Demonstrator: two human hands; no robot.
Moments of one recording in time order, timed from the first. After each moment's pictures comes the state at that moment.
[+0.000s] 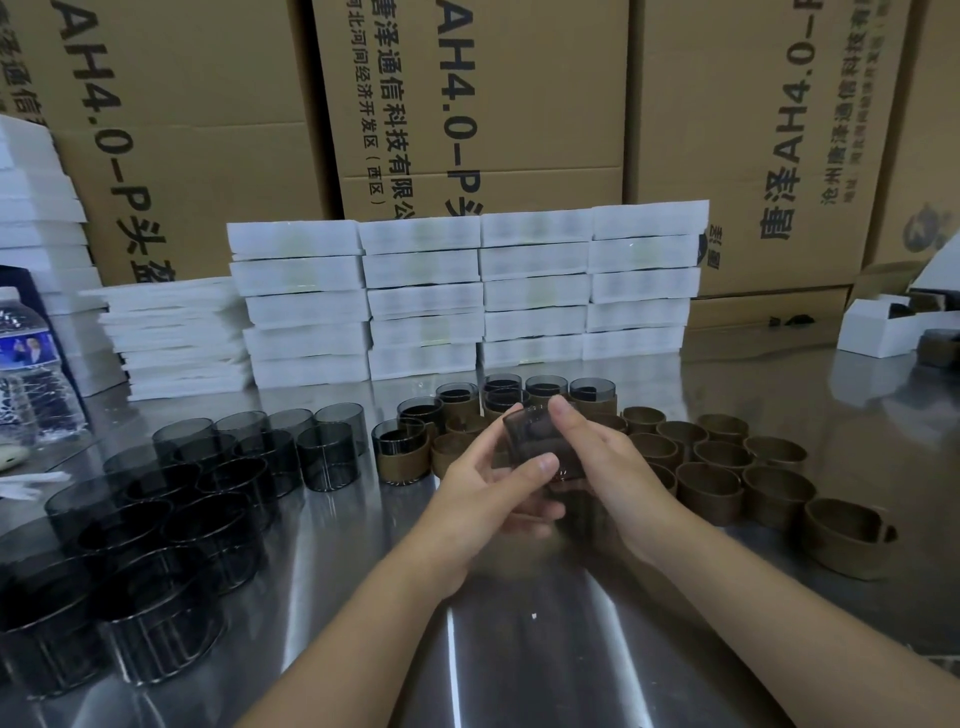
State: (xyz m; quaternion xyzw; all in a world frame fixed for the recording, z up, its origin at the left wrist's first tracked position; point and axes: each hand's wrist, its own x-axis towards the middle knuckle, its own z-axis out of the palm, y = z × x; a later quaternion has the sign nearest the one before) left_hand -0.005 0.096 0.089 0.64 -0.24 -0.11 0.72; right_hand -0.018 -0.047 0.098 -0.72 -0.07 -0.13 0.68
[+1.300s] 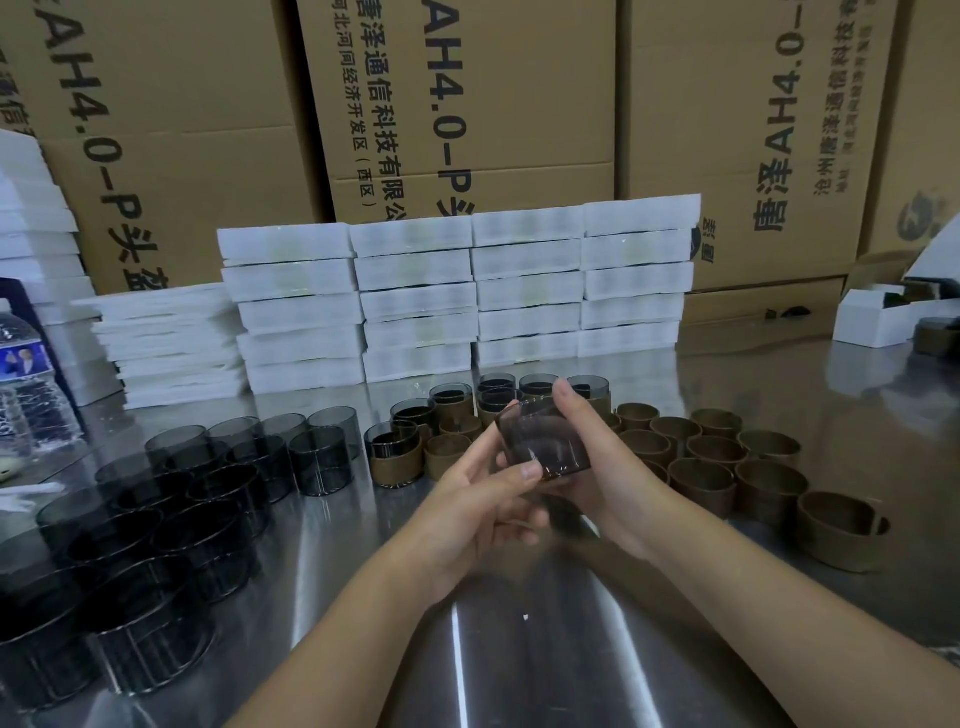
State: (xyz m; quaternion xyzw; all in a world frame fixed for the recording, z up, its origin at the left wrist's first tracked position) left_hand -0.004 0.101 0.088 0.58 -0.30 -0.19 0.73; right_hand -0.018 -0.053 0.102 -0.66 -0.10 -0.04 0.74
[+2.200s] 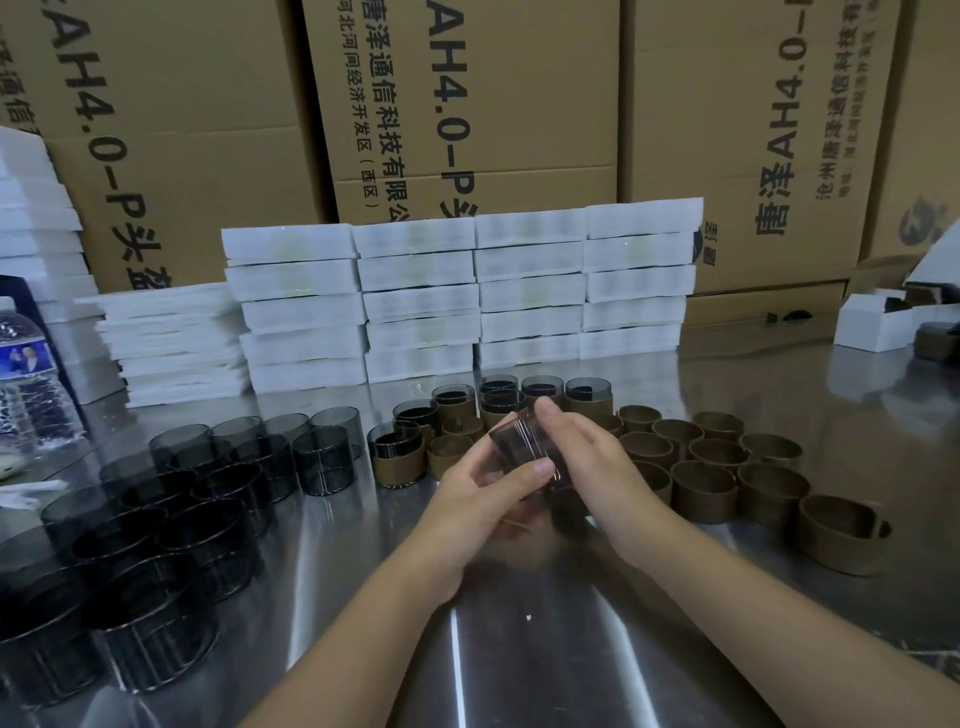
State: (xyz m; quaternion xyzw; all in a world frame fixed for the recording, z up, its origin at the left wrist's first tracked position) left_hand -0.008 0.095 0.089 0.65 -0.23 -0.10 0.72; right_hand -0.011 -0.046 0.091 -0.70 -0.06 -0.16 0.69
